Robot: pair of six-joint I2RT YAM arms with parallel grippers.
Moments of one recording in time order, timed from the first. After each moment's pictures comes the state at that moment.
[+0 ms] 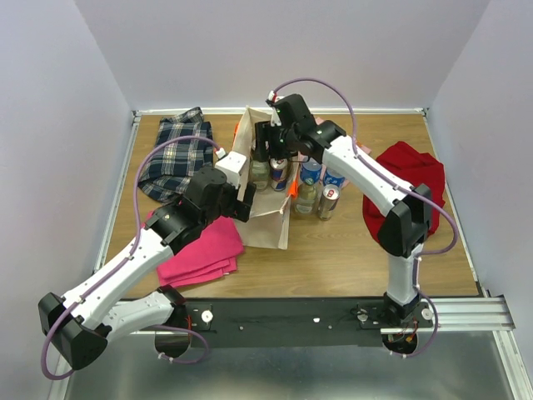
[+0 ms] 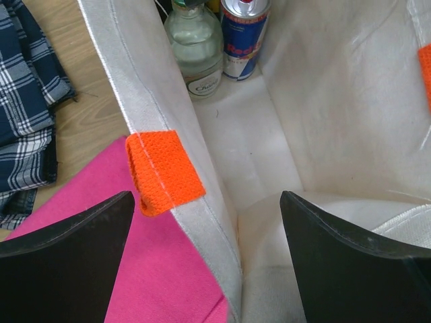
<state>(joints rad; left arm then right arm) -0.70 0.99 0.96 -0.49 -0.20 -0.14 0.69 1.96 1.93 -0.67 -0.07 0.36</state>
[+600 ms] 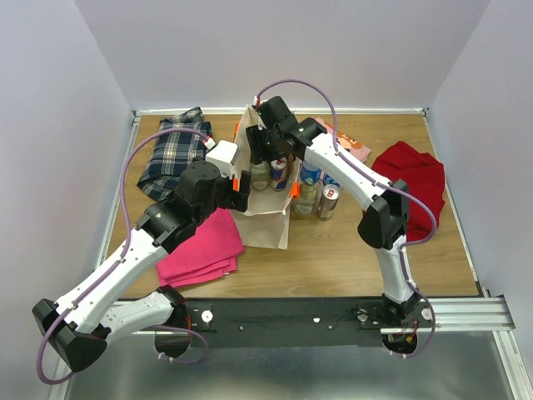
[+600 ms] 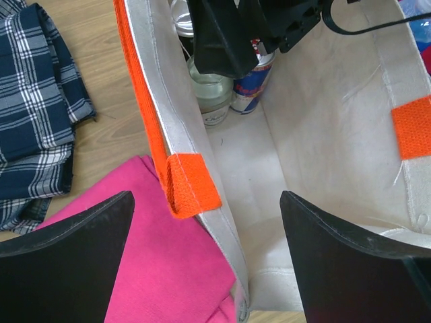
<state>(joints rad) -0.70 0.98 1.04 -0.50 -0.26 -0.18 0.73 2.13 2.16 -0.82 0.05 0.29</state>
